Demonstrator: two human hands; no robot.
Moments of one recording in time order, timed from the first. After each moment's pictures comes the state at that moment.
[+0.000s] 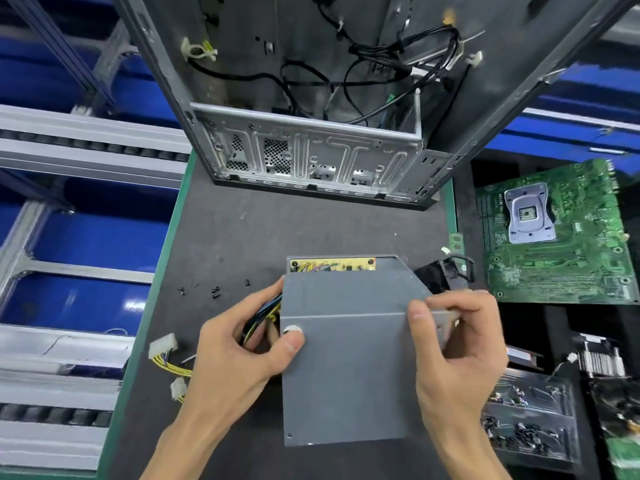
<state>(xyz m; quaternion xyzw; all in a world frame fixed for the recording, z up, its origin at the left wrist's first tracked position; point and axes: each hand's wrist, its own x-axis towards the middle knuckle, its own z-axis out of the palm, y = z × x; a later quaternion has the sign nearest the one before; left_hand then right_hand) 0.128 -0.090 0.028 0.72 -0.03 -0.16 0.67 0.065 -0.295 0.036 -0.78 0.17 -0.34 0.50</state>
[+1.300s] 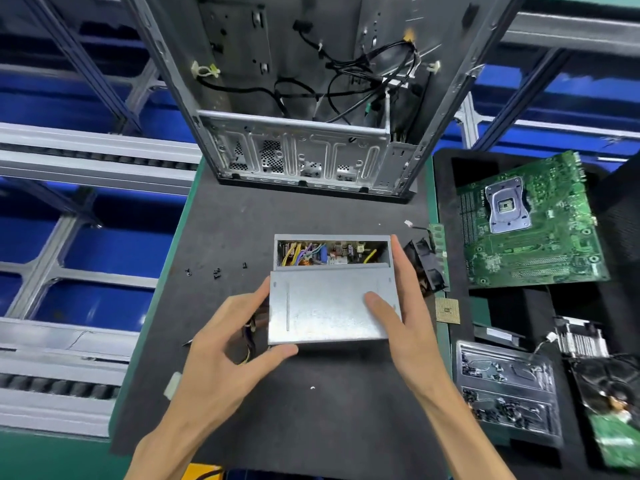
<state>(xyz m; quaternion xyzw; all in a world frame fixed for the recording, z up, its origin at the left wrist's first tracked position) 0.072 -0.072 0.031 0.81 -0.14 -0.12 0.56 0.036 -0.315 0.016 -0.71 0.11 -0.07 0.69</state>
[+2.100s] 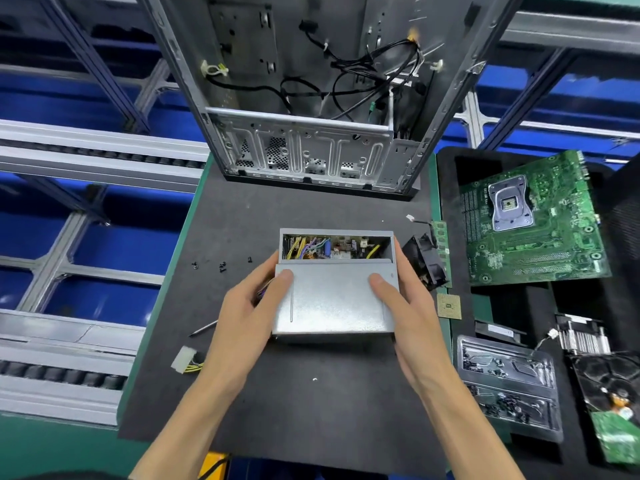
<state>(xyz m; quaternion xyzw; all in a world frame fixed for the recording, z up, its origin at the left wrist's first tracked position) 0.092 -0.109 0.039 0.74 0.00 -0.18 0.65 0.040 -0.313 0.017 -0.63 0.17 -0.04 0.76</state>
